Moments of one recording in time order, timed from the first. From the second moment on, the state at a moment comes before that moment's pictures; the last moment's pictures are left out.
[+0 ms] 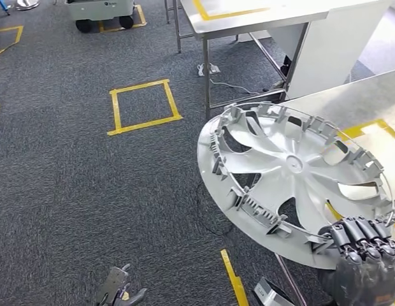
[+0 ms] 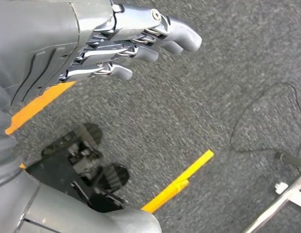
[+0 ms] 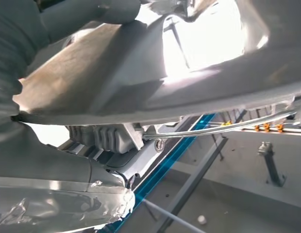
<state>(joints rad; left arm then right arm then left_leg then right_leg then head) -0.15 -0.19 0.57 -0.28 -0.64 -0.14 -0.64 0.46 0.25 0.00 -2.22 1.57 -0.69 -0.34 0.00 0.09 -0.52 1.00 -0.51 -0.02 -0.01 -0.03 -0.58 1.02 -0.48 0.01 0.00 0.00</state>
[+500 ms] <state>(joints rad) -0.15 -0.18 0.58 -0.28 -0.64 -0.12 -0.64 0.48 0.27 -0.02 -2.22 1.57 -0.69 -0.33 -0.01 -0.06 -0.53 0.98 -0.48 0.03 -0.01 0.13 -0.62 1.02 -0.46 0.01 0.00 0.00</state>
